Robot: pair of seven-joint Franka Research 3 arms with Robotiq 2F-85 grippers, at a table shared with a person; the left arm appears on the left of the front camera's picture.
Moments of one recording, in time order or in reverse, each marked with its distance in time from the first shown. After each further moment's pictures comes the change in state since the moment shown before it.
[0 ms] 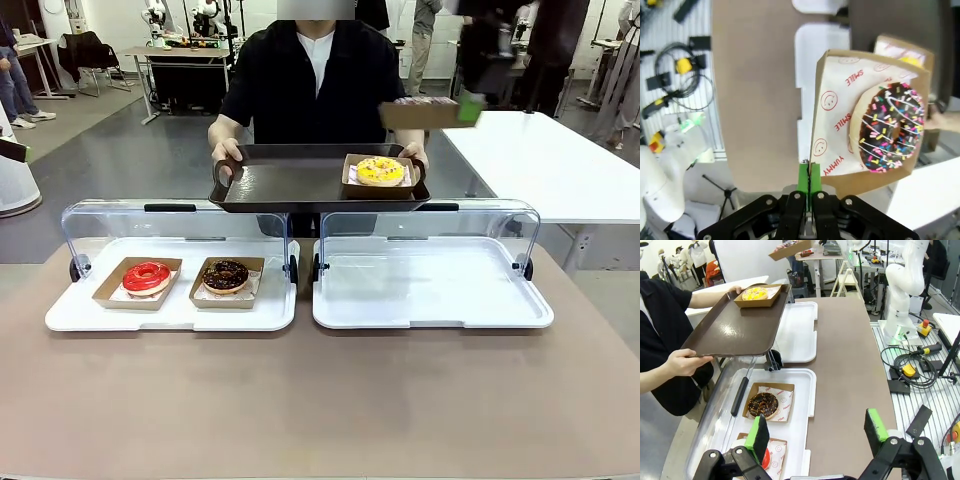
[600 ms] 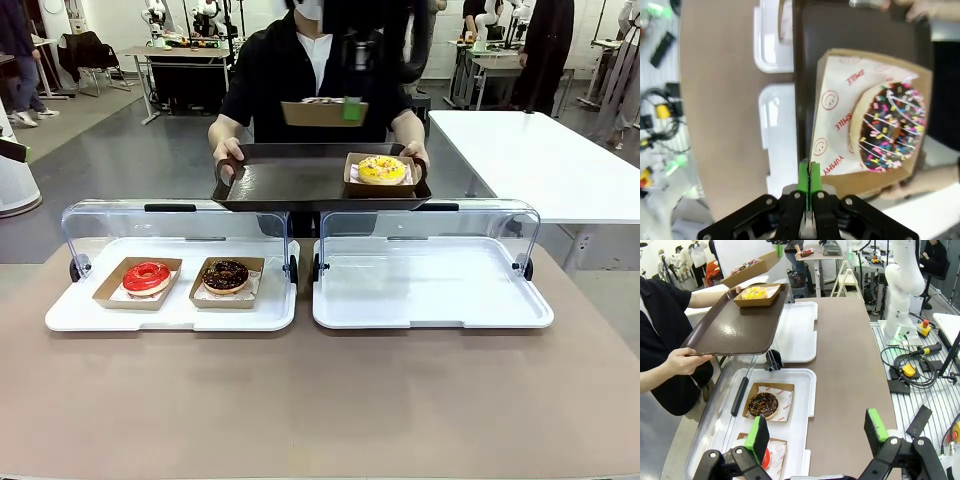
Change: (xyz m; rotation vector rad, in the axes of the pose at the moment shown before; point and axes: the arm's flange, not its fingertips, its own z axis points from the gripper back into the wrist) left arm 0.000 0.000 0.000 0.000 0.000 0.000; right arm 0.142 -0.074 -0.045 -0.027 -0.075 0.014
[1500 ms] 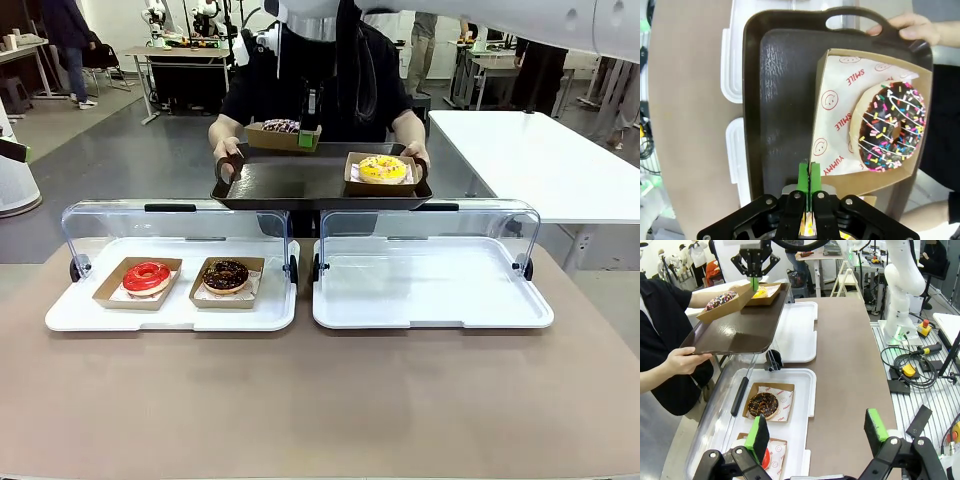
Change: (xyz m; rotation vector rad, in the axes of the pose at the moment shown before) left arm 0.000 0.000 0.000 0.000 0.000 0.000; right arm 0.033 -0.044 -0.085 -0.029 -0.051 0.052
